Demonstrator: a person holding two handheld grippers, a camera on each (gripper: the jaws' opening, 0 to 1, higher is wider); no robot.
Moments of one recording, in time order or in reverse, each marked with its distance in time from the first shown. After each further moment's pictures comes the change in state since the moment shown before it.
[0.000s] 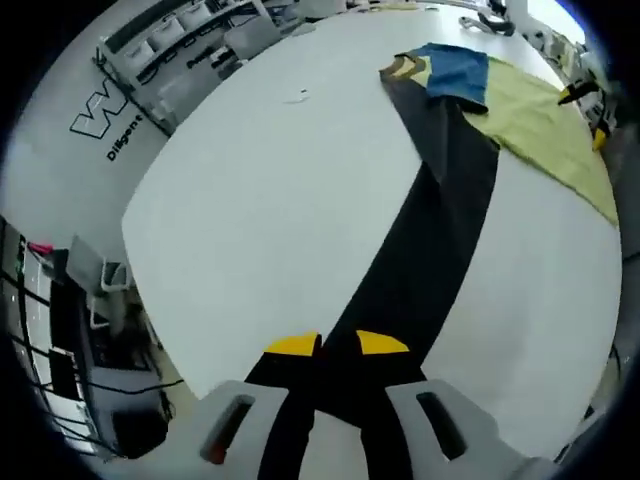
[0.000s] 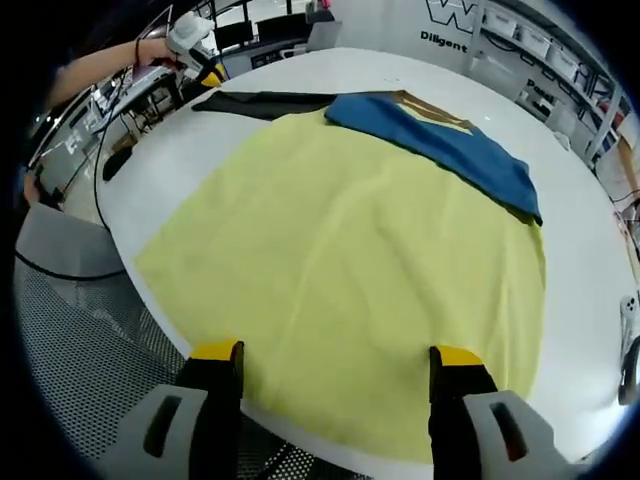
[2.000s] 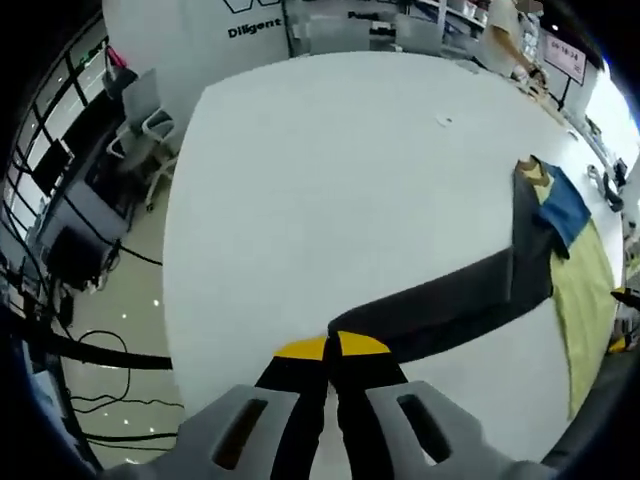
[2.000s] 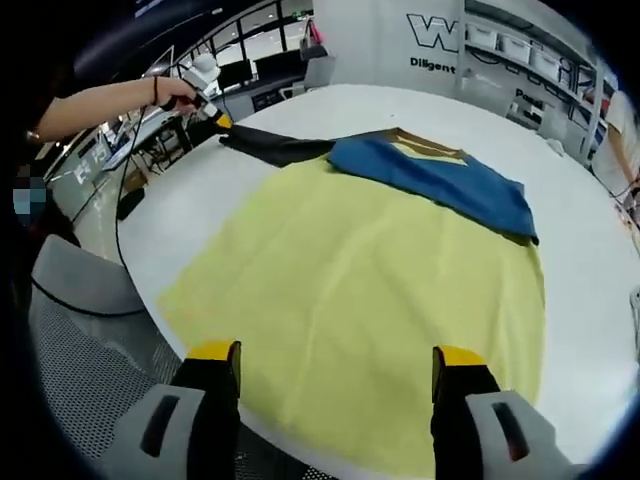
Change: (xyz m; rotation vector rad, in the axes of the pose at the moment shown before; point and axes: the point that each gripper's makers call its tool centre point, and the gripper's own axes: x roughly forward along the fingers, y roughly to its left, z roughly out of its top) left arm -0.011 0.009 -0.022 -0.780 0.082 0.103; right arm -0.010 0.006 0.028 0.049 -0.164 0.040
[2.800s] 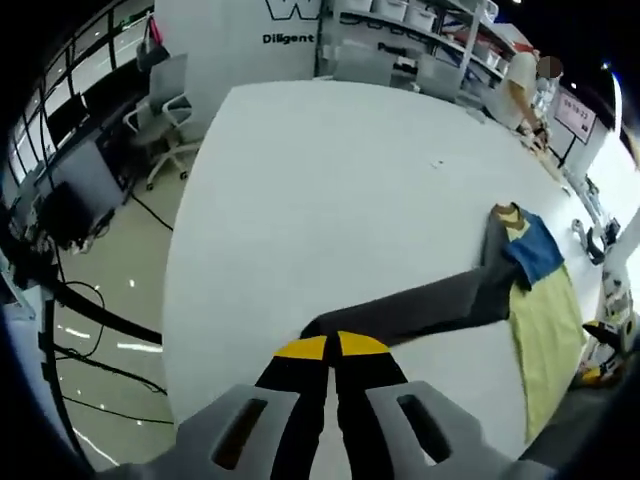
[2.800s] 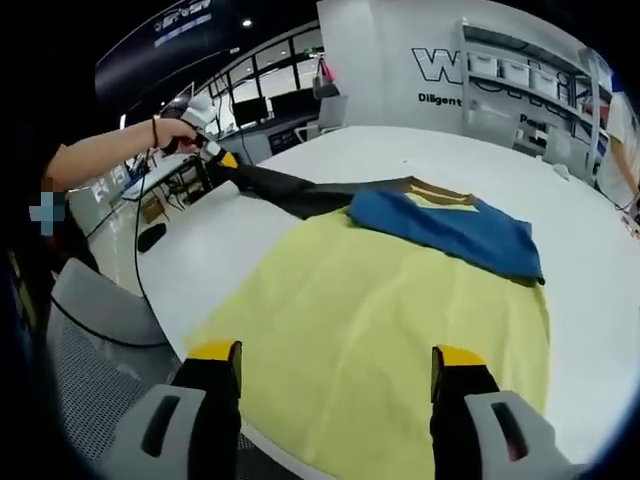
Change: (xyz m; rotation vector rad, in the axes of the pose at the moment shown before) left arm -0.035 -0.009 -0.014 -0.193 -0.095 -0.078; right arm -0.011 0.015 0.036 0.003 -0.171 0.068
